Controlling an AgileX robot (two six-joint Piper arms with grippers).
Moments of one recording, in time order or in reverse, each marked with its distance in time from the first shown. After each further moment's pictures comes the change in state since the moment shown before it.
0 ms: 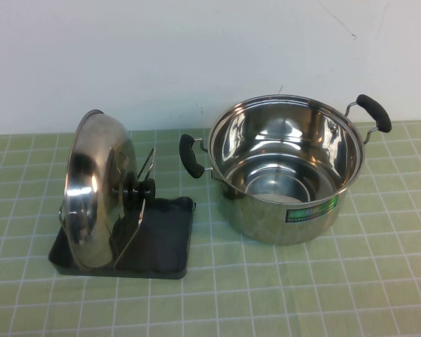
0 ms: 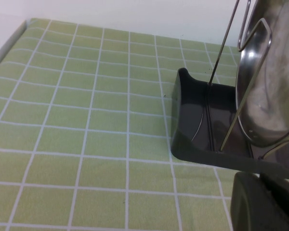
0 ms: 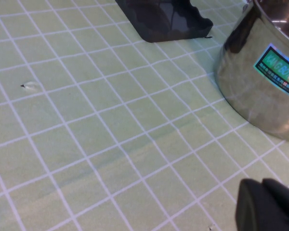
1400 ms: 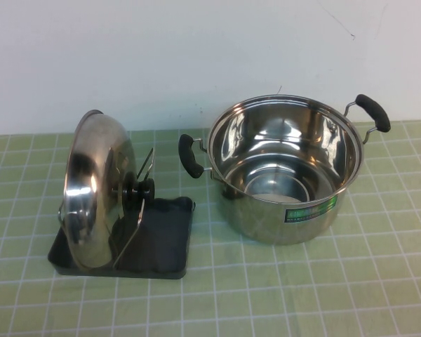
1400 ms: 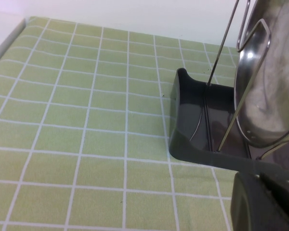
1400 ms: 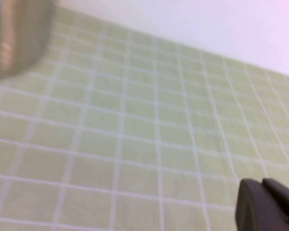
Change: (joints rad) right arm -1.017 -0.155 0.145 0.184 -0.151 -0.145; left arm 0.000 0.000 0.000 0.000 0.002 -0.012
